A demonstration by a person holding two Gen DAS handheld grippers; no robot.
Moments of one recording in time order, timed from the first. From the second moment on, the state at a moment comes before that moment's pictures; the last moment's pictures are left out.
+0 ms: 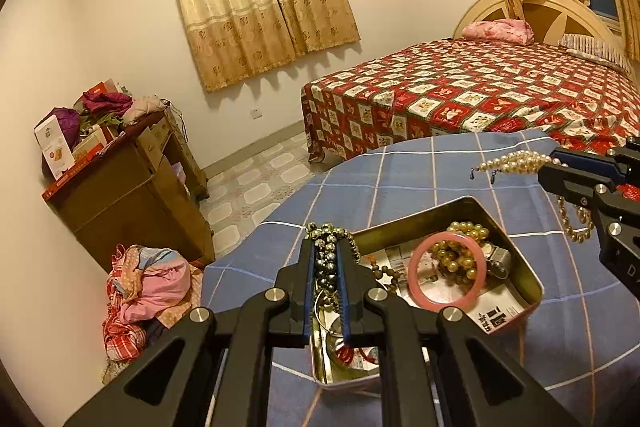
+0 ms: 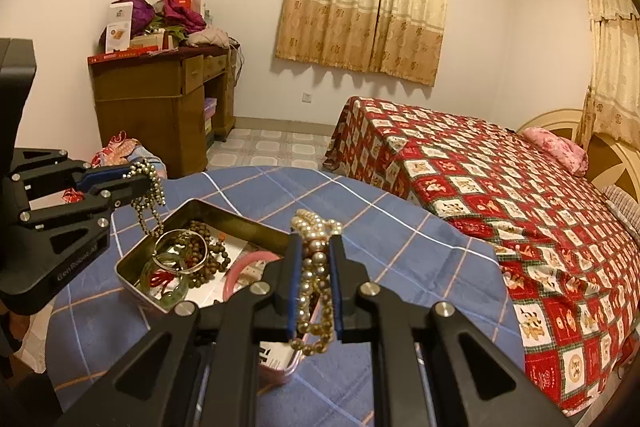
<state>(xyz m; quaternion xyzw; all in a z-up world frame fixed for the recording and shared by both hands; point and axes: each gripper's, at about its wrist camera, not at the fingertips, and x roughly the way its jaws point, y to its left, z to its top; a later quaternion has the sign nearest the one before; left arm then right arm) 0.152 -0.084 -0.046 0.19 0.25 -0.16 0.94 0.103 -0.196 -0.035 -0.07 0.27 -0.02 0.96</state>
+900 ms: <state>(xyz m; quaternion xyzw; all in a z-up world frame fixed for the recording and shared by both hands) 0.180 -0.089 -0.081 0.20 0.29 -0.15 0.92 0.142 -0.185 -0.062 -0.06 0.30 -0.02 0.95</state>
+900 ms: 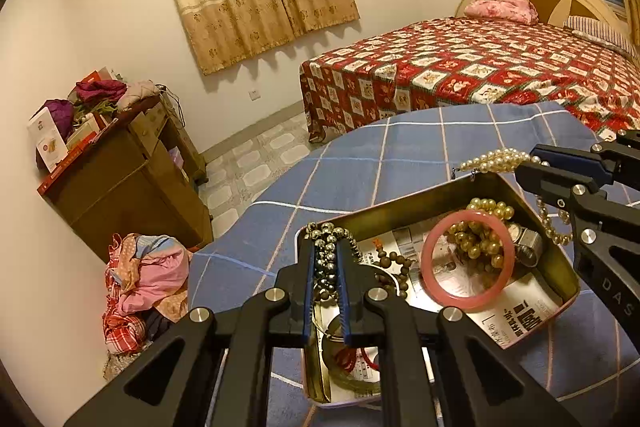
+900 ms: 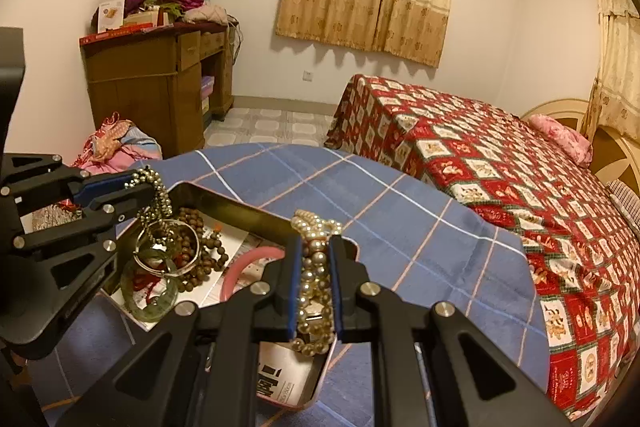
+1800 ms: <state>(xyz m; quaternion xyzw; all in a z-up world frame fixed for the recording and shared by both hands) 0.190 -0.083 -0.108 0.21 0.31 -0.14 0.92 0.155 -0.176 -0.087 -0.07 0.34 -0.01 0.94</state>
